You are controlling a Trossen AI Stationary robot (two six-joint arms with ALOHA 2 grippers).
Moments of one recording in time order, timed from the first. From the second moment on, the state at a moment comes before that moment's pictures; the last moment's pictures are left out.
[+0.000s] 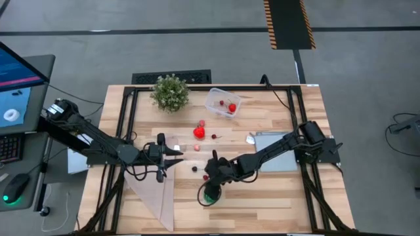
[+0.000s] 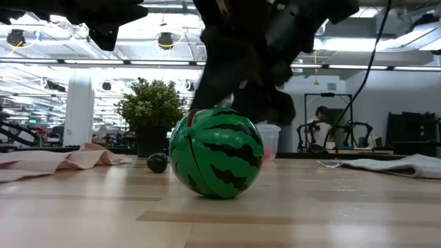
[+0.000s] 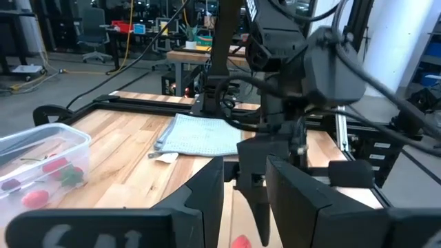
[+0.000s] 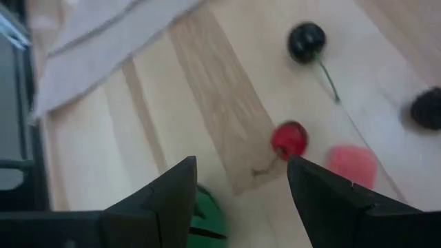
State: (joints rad) left arm -0.52 1.03 0.36 0.64 -0.57 -0.14; right arm 0.36 2.00 1.31 -0.20 0.11 0.79
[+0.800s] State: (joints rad) left arm -0.52 1.03 0.36 0.64 -0.58 -0.14; right arm 0.36 2.00 1.30 -0.22 0.13 0.79
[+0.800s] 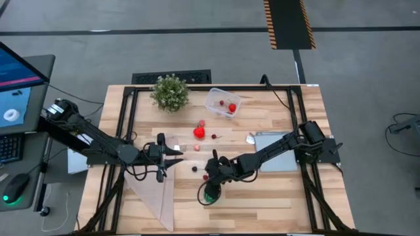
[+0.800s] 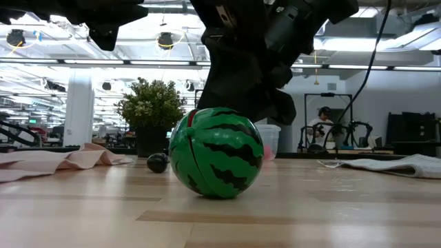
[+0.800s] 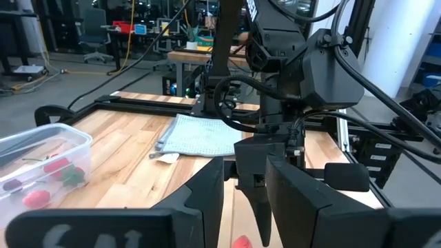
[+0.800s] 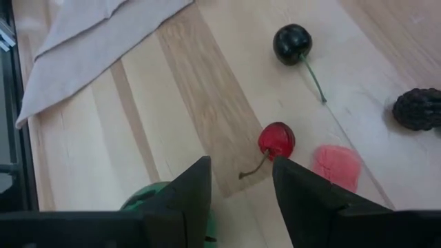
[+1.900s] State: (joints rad) left arm -0.52 1.03 0.36 0.64 -0.58 -0.12; right arm 0.33 2.07 1.34 -0.28 0.09 0.79
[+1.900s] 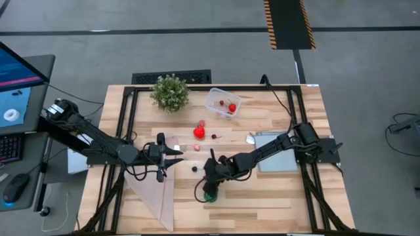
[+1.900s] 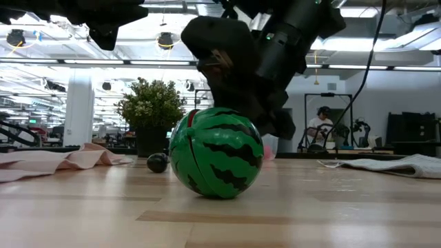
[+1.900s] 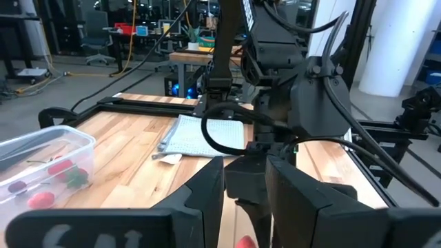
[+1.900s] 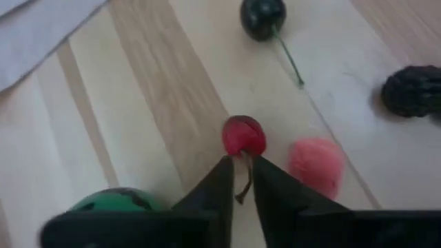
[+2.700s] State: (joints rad) left arm -0.52 1.03 0.36 0.64 -0.58 -0.12; right arm 0.31 2.07 1.50 -0.60 0.28 0.70
